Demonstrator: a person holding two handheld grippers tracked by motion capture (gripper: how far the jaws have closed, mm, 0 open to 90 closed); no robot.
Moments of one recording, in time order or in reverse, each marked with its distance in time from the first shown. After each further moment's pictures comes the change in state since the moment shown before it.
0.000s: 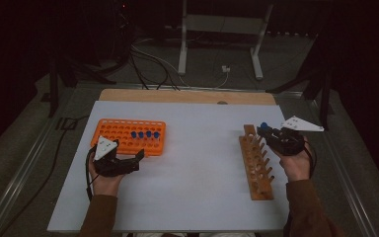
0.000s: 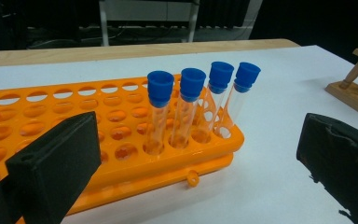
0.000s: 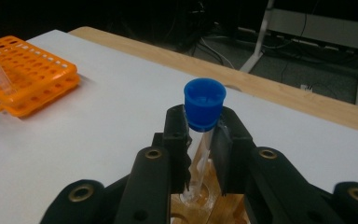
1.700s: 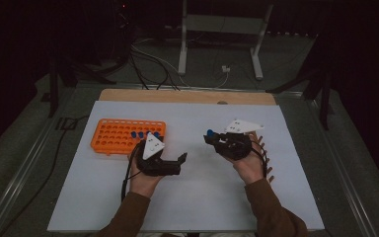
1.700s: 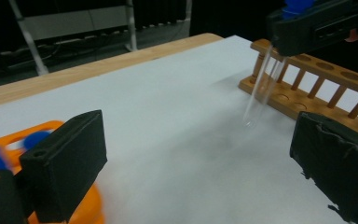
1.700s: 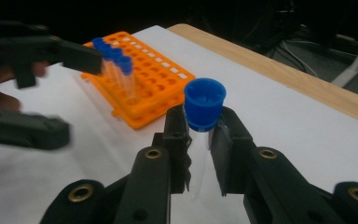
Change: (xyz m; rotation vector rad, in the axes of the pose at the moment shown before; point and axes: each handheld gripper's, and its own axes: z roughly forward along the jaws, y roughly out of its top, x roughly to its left) left arm -0.106 0.026 0.048 0.021 -0.204 0.187; right arm 0.120 0.025 0.064 0.035 0.289 -0.099
